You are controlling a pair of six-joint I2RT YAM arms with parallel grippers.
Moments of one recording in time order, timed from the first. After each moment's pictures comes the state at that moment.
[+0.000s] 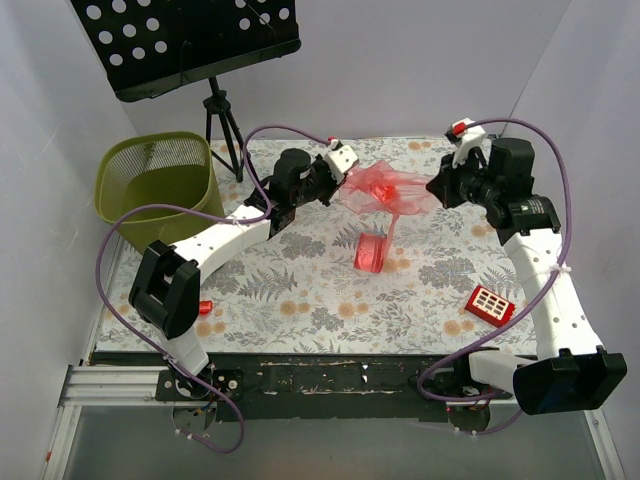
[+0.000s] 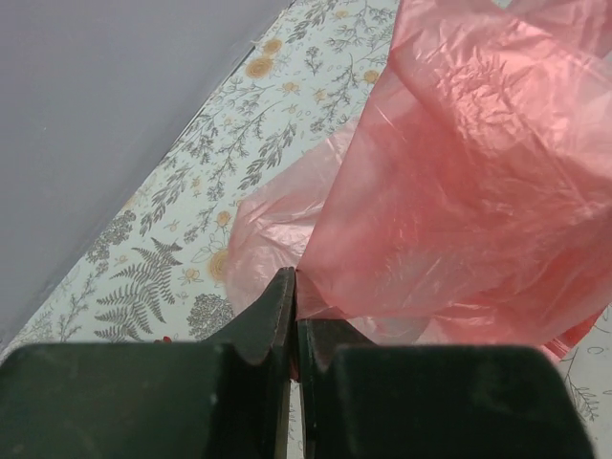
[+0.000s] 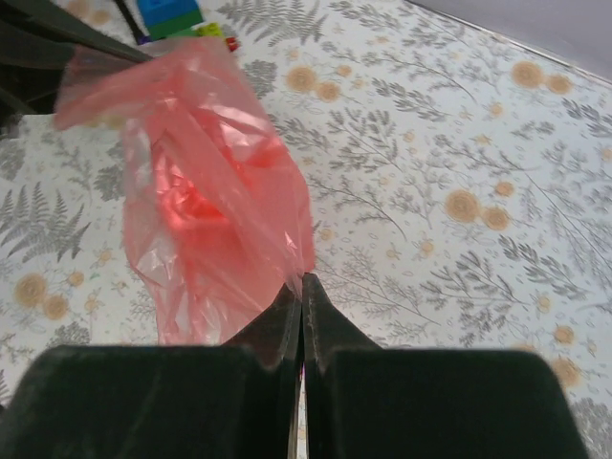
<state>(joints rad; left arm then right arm) -0.64 1.71 1.34 0.14 0.24 0.33 0.15 1.19 1.30 -0.59 -0.45 -0.16</state>
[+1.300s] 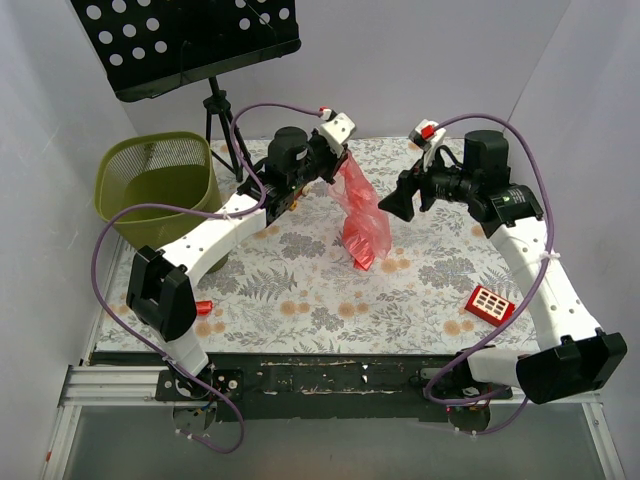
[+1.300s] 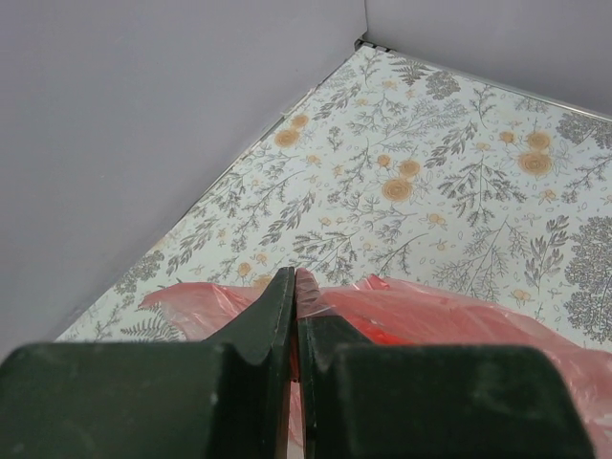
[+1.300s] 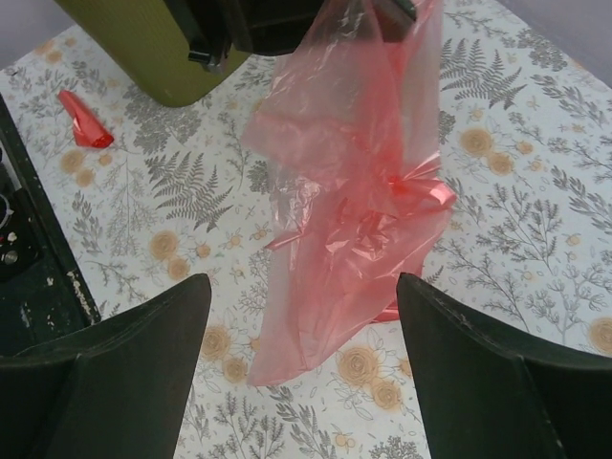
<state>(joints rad) -0.64 1.70 1.51 0.07 0.19 0.22 0.25 1.25 1.38 -0.60 -0.73 -0.19</state>
